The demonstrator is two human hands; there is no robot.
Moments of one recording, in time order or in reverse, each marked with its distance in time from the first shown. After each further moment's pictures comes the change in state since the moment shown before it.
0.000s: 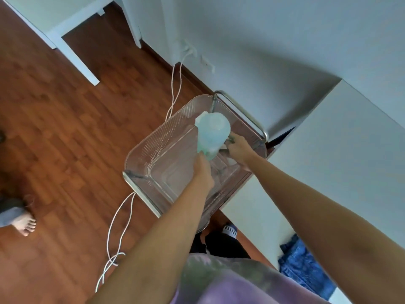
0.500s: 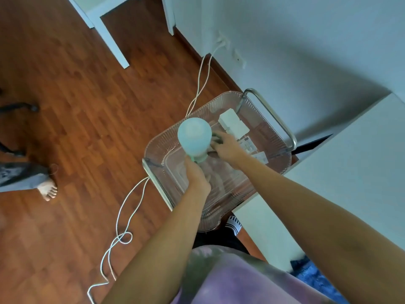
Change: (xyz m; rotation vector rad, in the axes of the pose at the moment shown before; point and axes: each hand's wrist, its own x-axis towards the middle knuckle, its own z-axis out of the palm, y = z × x) left_hand 0.004 0.010 -0.051 -0.382 0.196 0.116; right_hand 0.015 -0.021 0.076 -0.145 -0.245 -0.086
